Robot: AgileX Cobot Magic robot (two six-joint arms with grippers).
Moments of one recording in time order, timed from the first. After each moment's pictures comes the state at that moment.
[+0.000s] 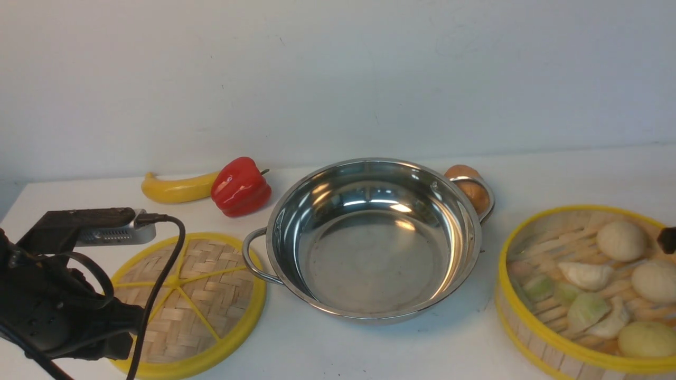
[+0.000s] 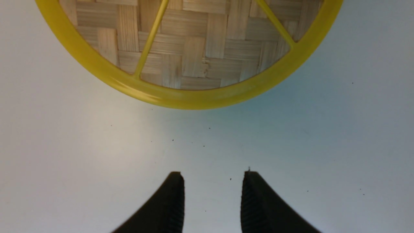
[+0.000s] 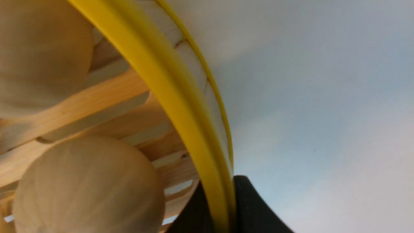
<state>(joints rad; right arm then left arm) -0.15 1.79 -1.24 0.00 1.21 -0.06 0.05 1.32 -0.83 -0.17 0.91 0.15</state>
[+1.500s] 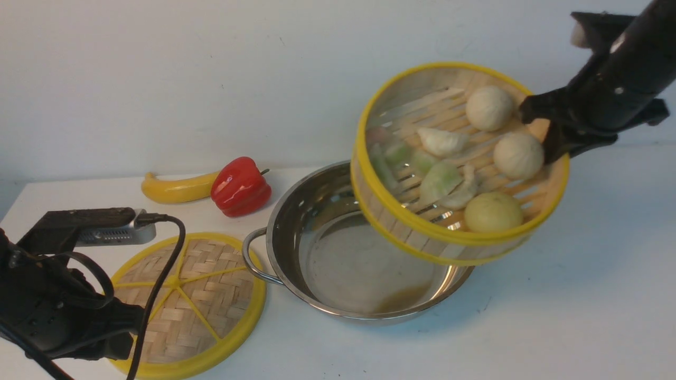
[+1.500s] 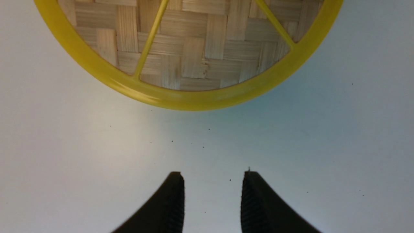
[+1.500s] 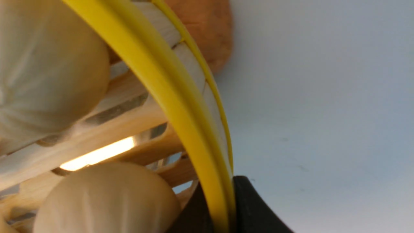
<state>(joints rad) 0.19 1.88 -1.71 0.20 1.24 0.05 0.05 1.32 -0.83 -0.17 0.91 0.15</state>
